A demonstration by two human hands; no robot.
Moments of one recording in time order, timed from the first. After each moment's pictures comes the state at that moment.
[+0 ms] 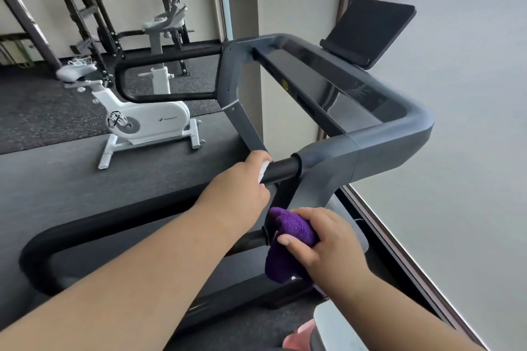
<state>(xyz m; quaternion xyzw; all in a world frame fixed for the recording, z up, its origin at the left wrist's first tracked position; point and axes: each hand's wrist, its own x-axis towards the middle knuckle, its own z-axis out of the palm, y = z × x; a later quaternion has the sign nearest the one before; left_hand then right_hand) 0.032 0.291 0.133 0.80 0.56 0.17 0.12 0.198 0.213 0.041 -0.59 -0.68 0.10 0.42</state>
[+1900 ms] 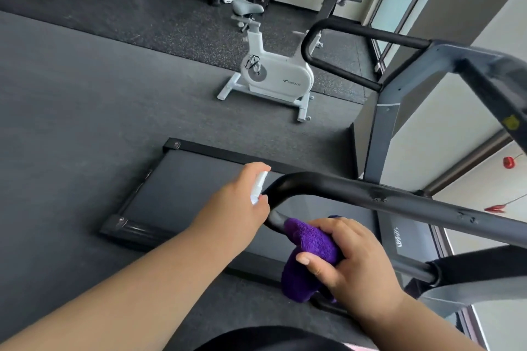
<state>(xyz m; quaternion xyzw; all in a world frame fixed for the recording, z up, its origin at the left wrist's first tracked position) -0.324 0.205 0.072 0.55 0.74 0.31 0.25 -0.104 0.232 0.045 -0.37 -0.86 0.17 0.33</state>
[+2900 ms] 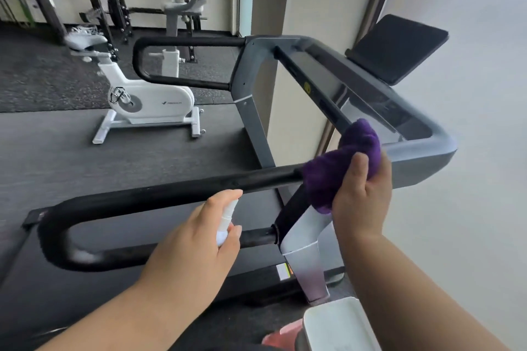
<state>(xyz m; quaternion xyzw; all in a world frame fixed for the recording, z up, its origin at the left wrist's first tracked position) -0.068 0.203 0.112 0.73 0.60 0.28 0.19 0.164 0.266 0.113 -0.60 -0.43 0.12 0.66</state>
